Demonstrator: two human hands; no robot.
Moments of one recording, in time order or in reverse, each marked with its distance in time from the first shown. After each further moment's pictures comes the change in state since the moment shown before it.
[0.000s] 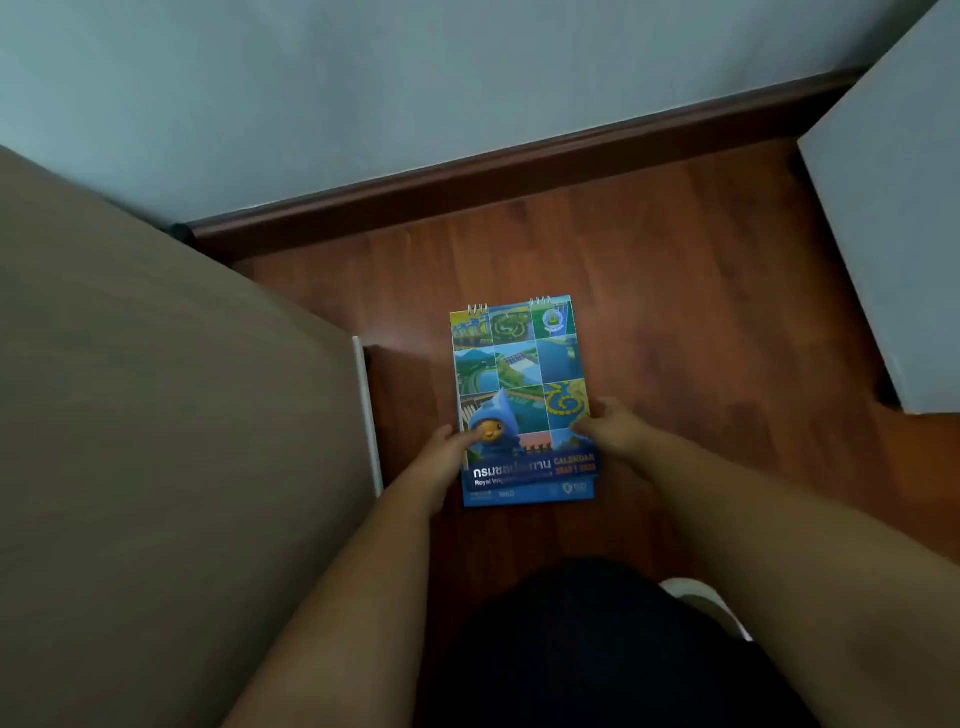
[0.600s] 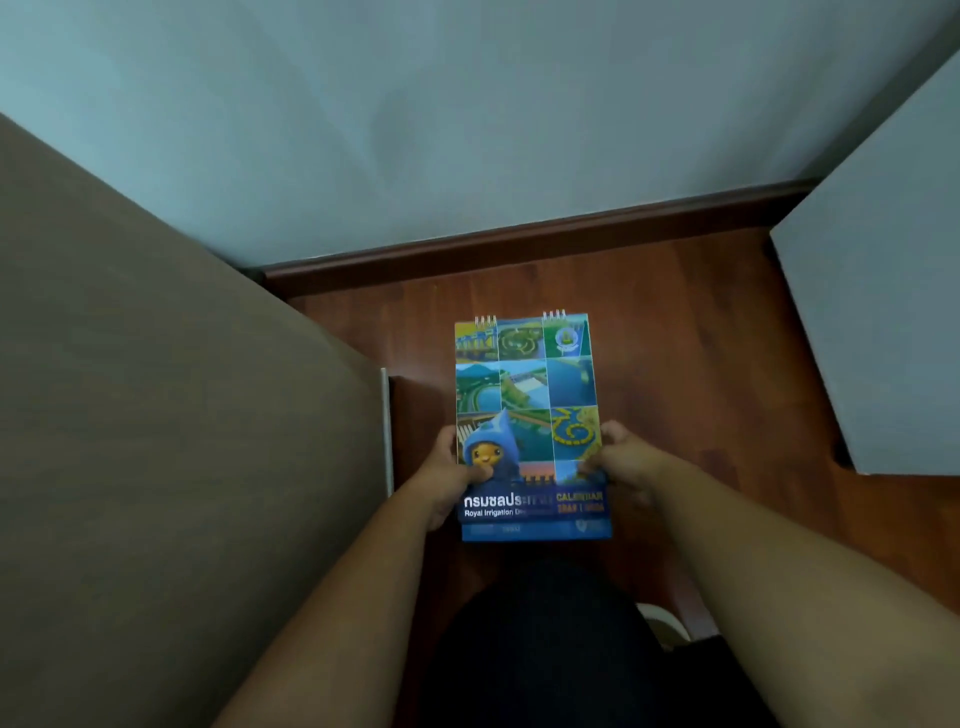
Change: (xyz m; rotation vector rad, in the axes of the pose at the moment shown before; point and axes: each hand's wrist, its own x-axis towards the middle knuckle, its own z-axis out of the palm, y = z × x) left_hand -0.042 0.024 -0.002 -0.066 -0.035 0.197; right_hand -0.048 -0.026 -0.019 0.100 -0.085 0.044
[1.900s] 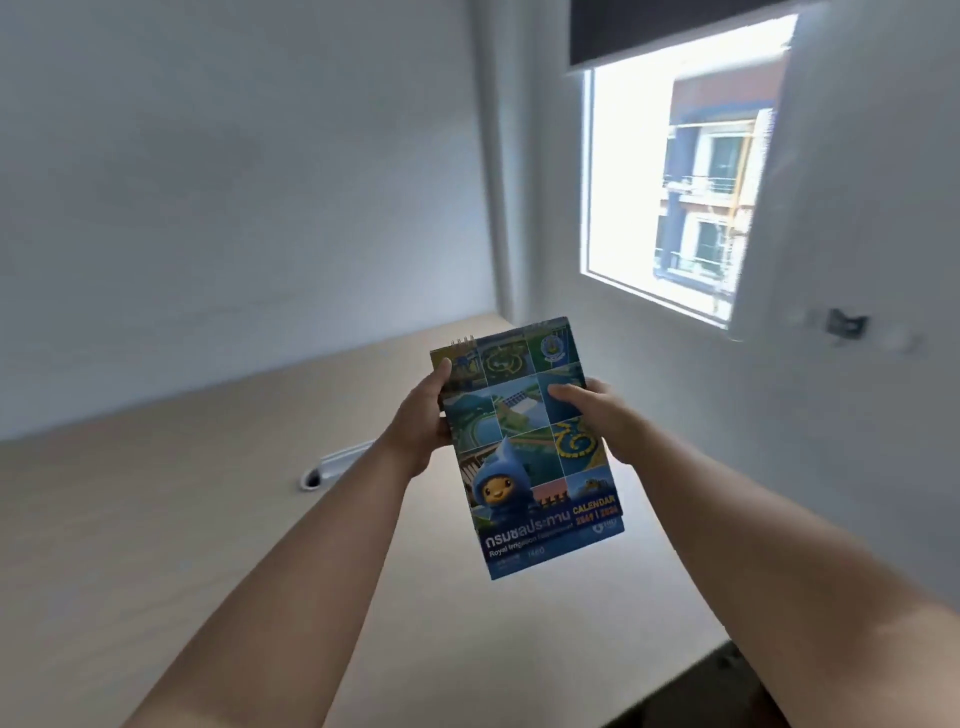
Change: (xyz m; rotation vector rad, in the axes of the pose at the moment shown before) left_hand -0.925 0.169 -0.198 -0.714 0.970 0.807; right_hand -0.827 -0.302 0.355 -0.711 -0.807 -0.939
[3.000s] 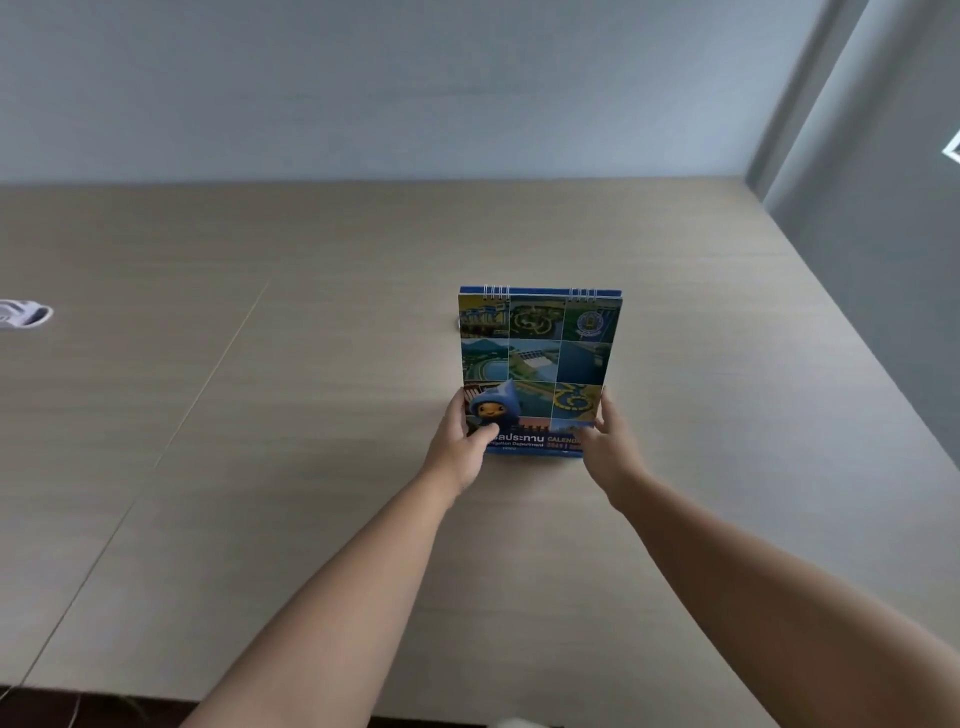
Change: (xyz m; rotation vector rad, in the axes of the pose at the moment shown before) left_hand -0.048 -0.179 -0.229 0.111 0.630 -0.217; right_hand 0.100 0.183 0.301 -0.322 -0.394 0.024
